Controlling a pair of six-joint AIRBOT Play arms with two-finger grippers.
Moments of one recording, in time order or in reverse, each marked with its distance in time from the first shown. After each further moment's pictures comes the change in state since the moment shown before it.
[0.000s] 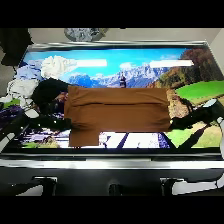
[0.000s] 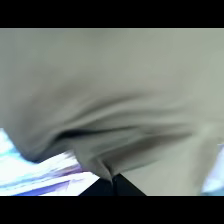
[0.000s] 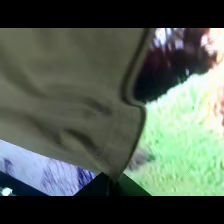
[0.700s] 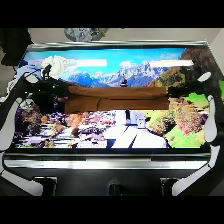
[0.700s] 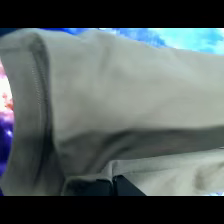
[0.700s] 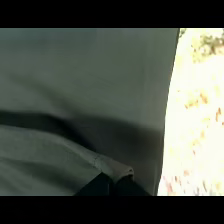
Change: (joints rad) left arm 0.038 -0.508 0.781 0.074 -0.044 -0.119; right arm 0.145 -0.324 0.594 0.045 -0.203 0.134
